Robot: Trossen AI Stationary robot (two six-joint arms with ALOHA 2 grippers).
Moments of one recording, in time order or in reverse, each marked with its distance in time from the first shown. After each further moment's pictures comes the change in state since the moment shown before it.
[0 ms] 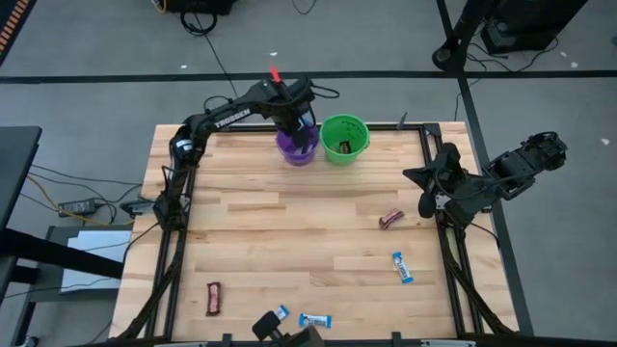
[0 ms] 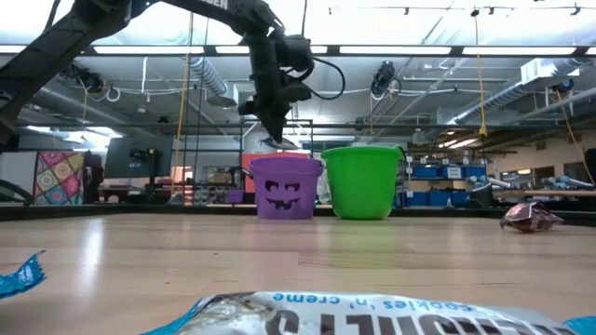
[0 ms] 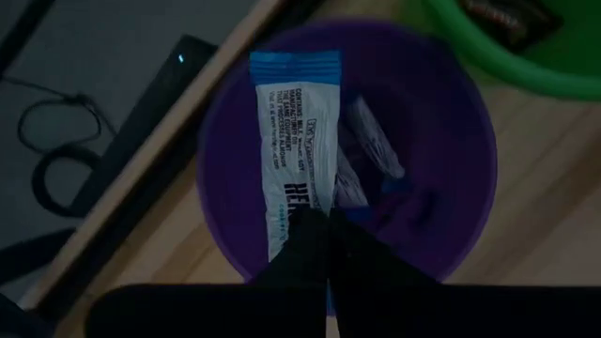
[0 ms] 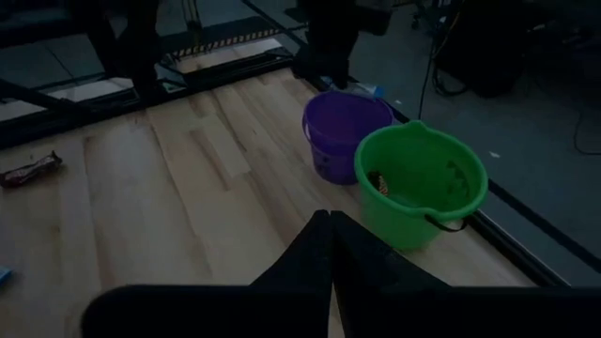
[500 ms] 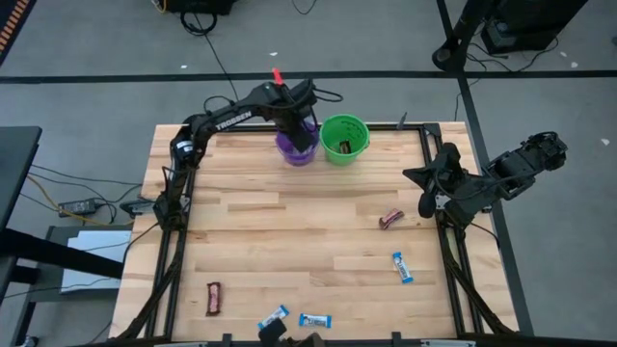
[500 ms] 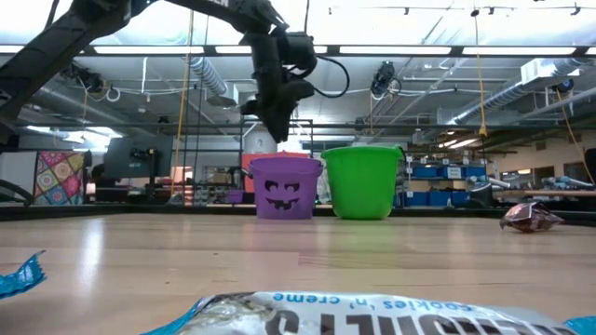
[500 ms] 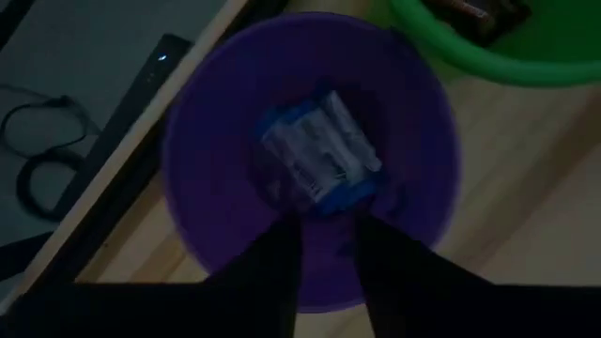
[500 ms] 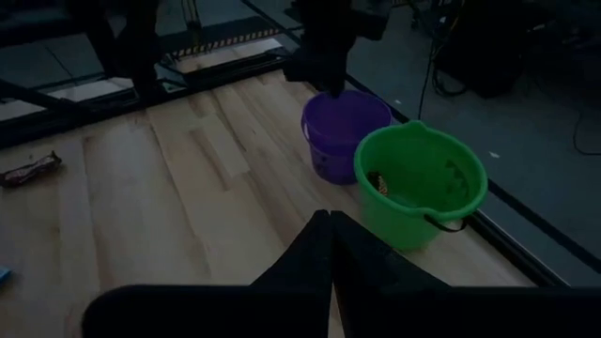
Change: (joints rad) left arm -0.030 0.000 -0.004 0.001 0.035 0.002; right arm 0.000 0.000 0.000 0.000 0.000 0.000
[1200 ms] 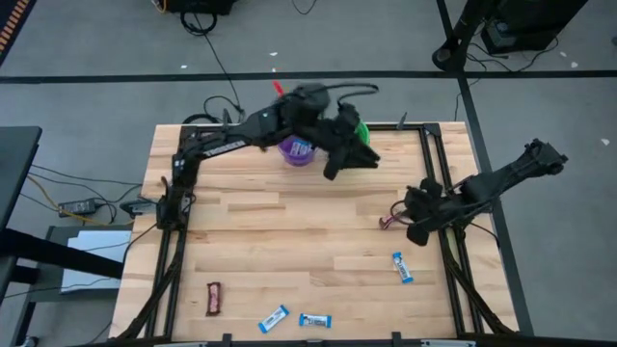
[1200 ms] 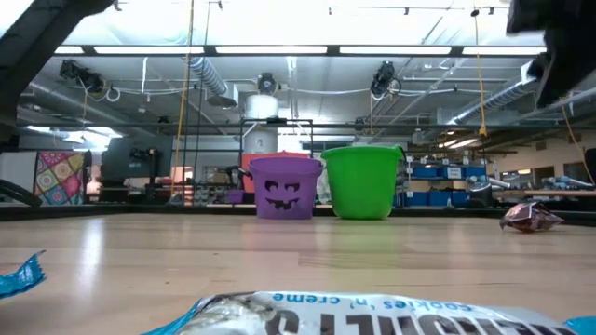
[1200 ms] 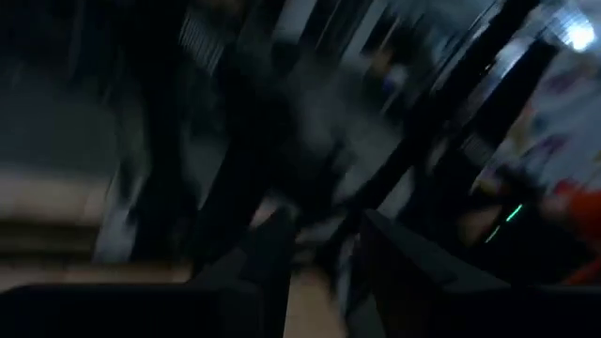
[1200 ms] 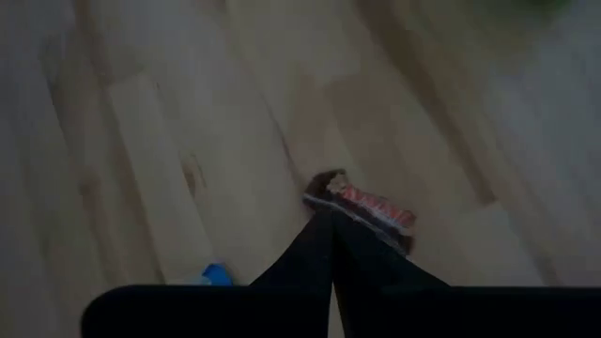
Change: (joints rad) left arm -0.325 -0.057 0.231 0.819 0.686 -0.202; right arm -0.083 0.000 -0.389 0.018 -0.542 0.127
